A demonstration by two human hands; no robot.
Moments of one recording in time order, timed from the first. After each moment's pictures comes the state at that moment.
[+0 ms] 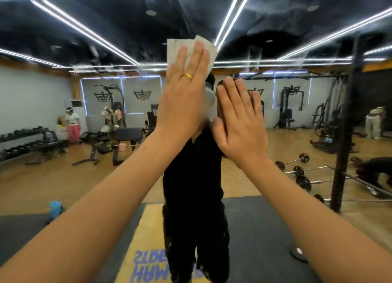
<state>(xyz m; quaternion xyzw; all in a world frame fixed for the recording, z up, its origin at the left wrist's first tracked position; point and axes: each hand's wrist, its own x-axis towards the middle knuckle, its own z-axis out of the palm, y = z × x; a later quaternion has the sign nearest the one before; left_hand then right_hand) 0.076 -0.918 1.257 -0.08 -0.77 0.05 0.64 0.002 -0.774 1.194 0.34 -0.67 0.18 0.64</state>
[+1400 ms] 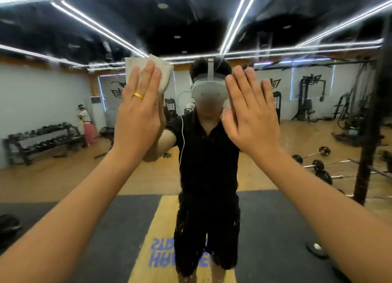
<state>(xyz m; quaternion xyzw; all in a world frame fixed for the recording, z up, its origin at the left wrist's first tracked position) 0.128 -0.999 1.215 -0.02 -0.77 0.05 0.63 0.003 -0.772 1.193 0.34 -0.67 0.18 0.63</state>
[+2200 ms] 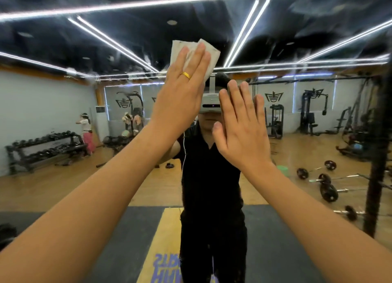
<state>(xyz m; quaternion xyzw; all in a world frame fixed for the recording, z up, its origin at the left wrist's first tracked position) 0.121 -1.009 1.277 -0.09 -0.78 0.11 0.60 0.039 -0.858 1.196 0.32 -0.68 0.17 0.64</state>
